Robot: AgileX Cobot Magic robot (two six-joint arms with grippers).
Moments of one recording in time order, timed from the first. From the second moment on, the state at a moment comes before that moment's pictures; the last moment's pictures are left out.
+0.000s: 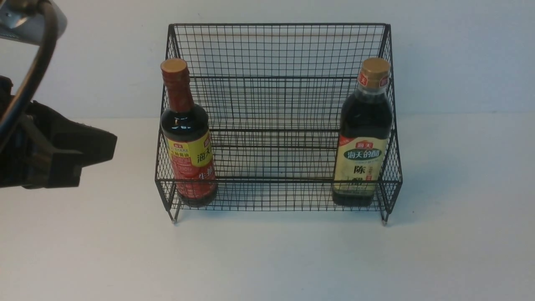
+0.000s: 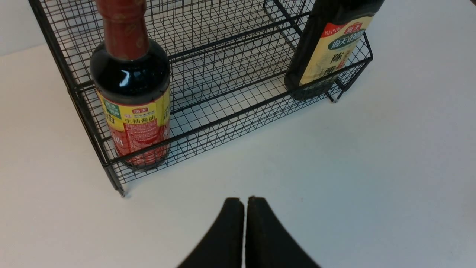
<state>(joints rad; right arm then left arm) 0.29 -0.01 -0.35 0.18 0.40 -0.23 -0.18 0.93 -1.10 -0.46 1.02 0.33</state>
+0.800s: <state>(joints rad) 0.29 -0.01 -0.29 0.18 0.45 -0.23 -0.18 0.93 -1.10 -0.47 1.02 0.33</state>
